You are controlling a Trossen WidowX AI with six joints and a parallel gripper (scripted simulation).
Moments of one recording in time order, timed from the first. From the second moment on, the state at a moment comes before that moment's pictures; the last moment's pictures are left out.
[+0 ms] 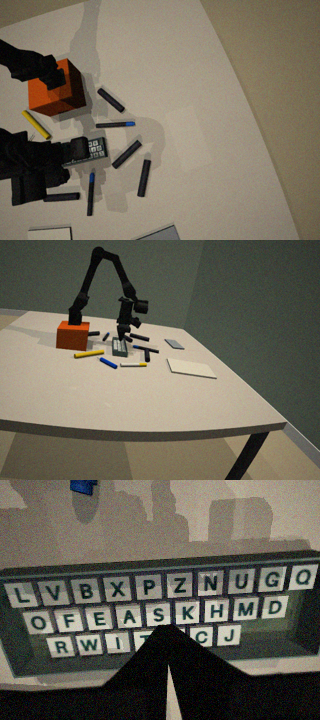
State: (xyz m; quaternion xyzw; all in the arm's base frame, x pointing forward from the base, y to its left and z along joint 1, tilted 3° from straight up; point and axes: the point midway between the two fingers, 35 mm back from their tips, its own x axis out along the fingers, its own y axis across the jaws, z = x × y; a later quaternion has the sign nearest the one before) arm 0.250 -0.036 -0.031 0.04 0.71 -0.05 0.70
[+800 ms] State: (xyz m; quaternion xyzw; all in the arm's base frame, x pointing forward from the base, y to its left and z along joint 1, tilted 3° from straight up) arm 0.240 -0.106 -0.032 0.04 0.71 -0.05 0.70
